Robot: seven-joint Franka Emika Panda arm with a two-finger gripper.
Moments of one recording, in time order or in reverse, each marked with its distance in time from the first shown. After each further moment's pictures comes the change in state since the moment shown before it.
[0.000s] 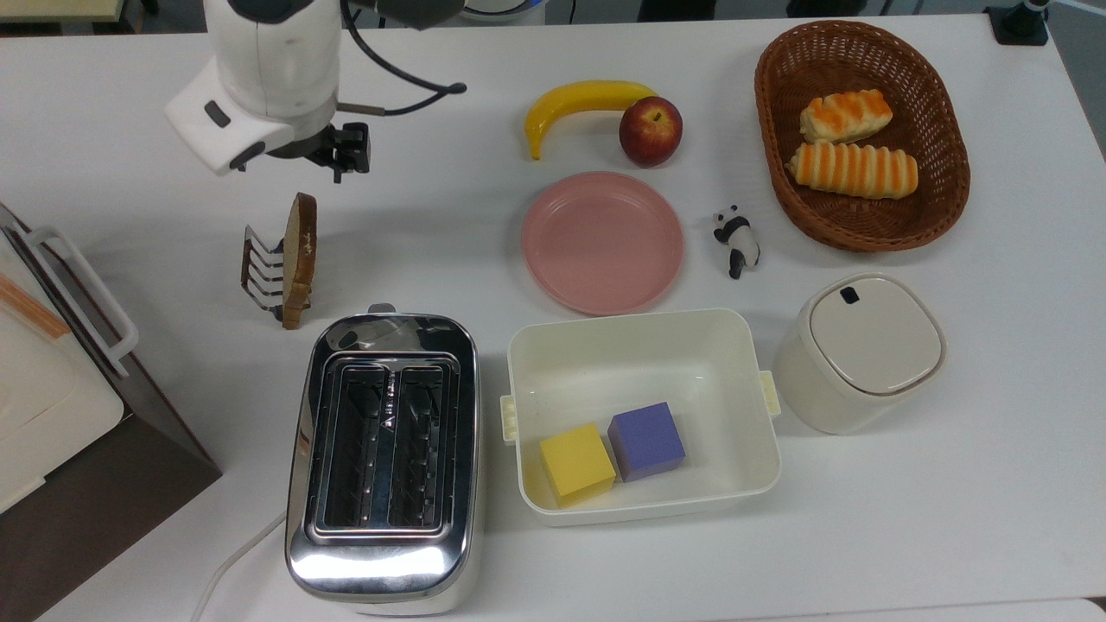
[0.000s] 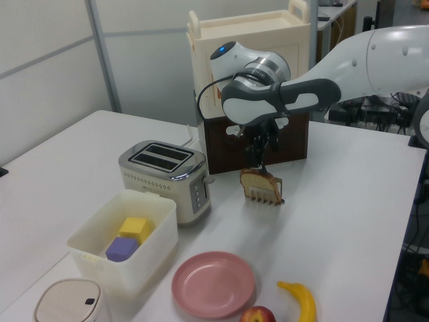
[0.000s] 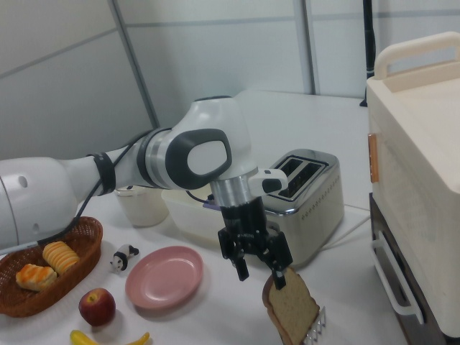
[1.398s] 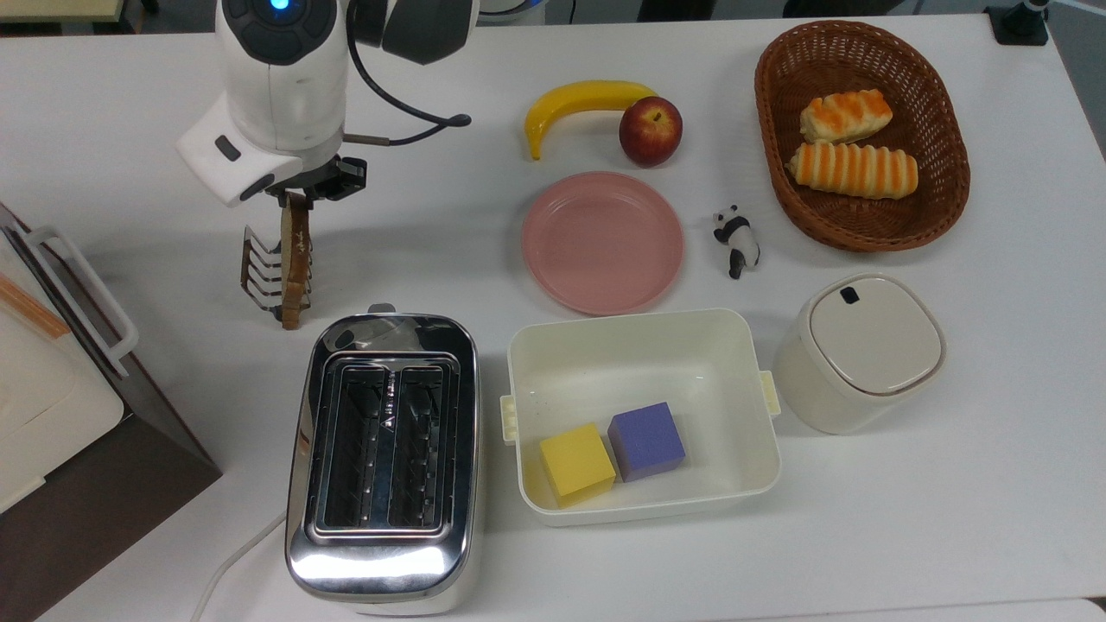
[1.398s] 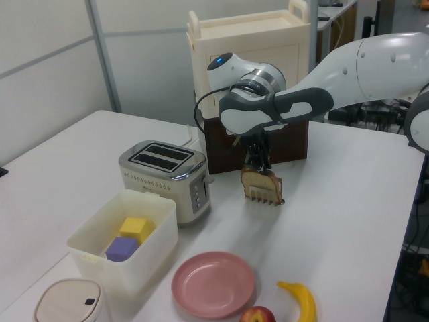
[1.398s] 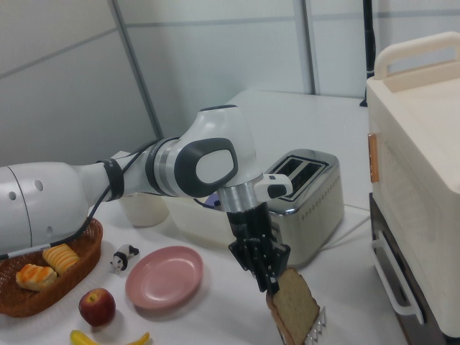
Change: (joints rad) arm 0.001 0.039 0.000 0.001 0.000 0.059 0.001
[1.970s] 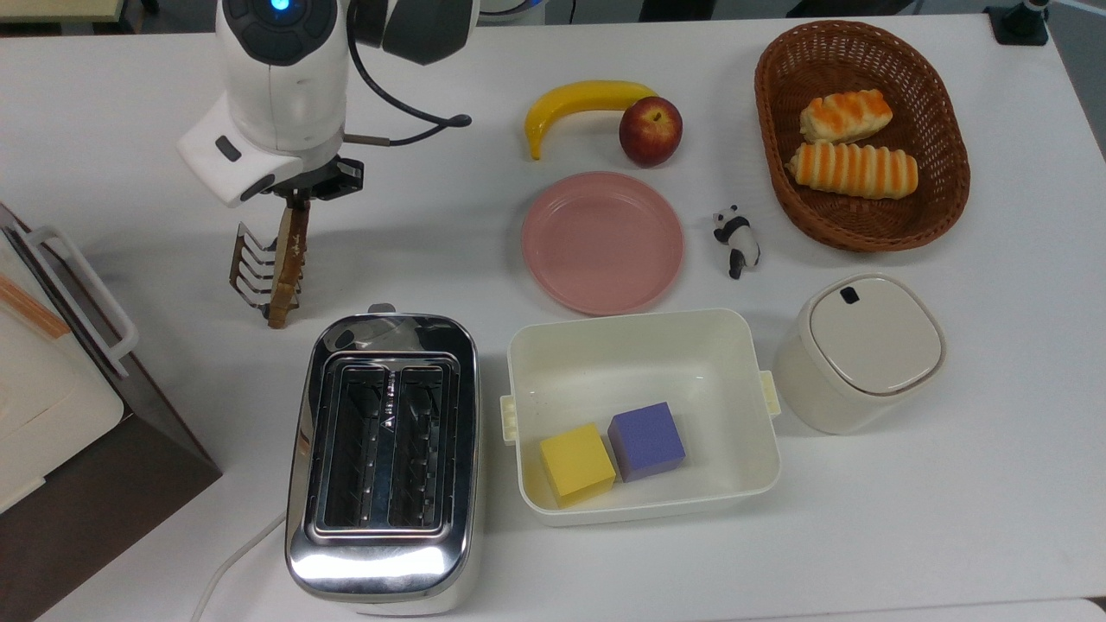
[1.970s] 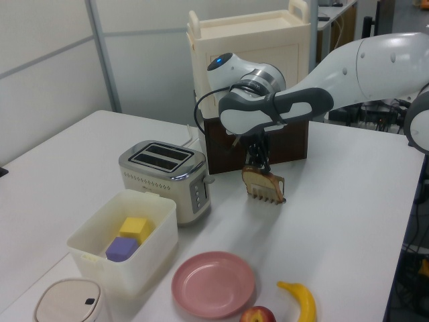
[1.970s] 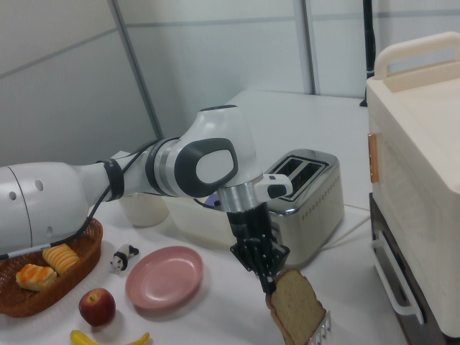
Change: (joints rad) arm 0.000 0.000 0.000 0.000 0.000 0.000 0.000
